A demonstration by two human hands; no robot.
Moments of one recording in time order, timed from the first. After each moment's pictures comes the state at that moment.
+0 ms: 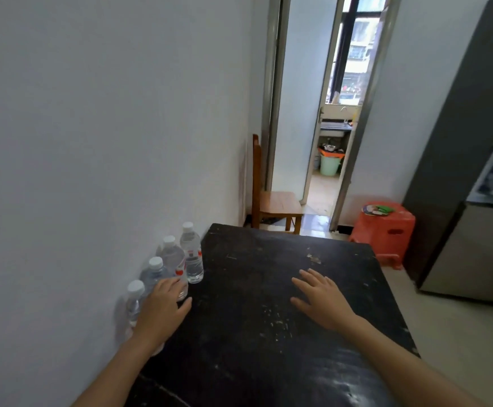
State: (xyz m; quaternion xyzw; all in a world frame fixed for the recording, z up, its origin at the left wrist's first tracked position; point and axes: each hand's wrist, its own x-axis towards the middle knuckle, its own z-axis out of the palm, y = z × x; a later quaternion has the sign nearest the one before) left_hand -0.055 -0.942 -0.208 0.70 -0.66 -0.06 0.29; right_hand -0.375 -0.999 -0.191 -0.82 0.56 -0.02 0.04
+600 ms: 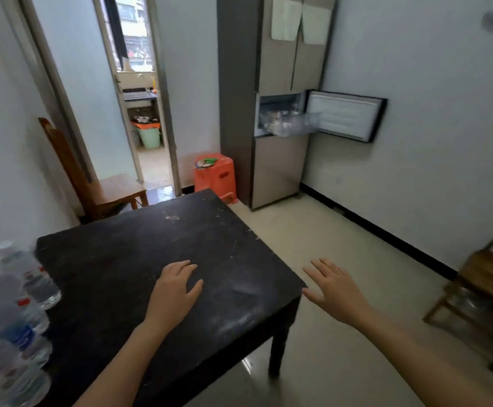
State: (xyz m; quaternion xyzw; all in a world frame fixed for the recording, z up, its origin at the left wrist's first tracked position) left_hand -0.200 -0.876 -0.203 0.39 -0.87 -0.17 0.24; right_hand -0.455 -0.686 -0.180 -0.56 0.83 -0.02 0.01
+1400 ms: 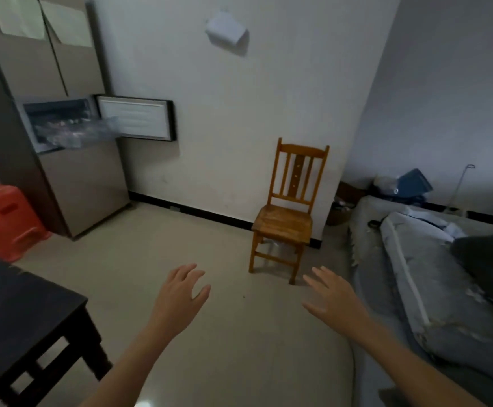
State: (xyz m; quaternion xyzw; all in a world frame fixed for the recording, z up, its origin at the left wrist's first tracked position) left_hand -0.476 -0.479 -0.183 0.04 -0.96 -0.23 0.18; right_hand -0.562 -0.177 -0.176 -0.24 0.97 -0.04 -0.01
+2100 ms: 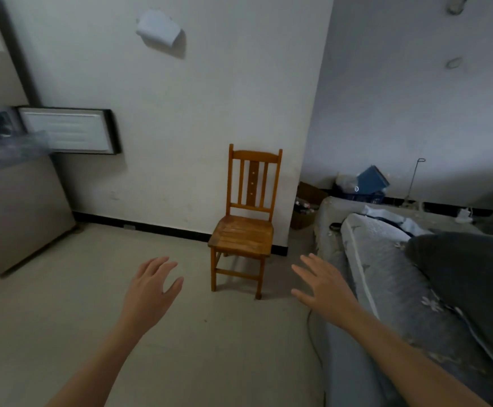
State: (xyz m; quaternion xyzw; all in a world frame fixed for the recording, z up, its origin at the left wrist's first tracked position) left_hand -0.643 -0.380 -0.177 0.04 -0.95 -0.20 0.23; right_hand -0.694 -0.051 -0.161 -0.22 0.97 -0.06 -0.04
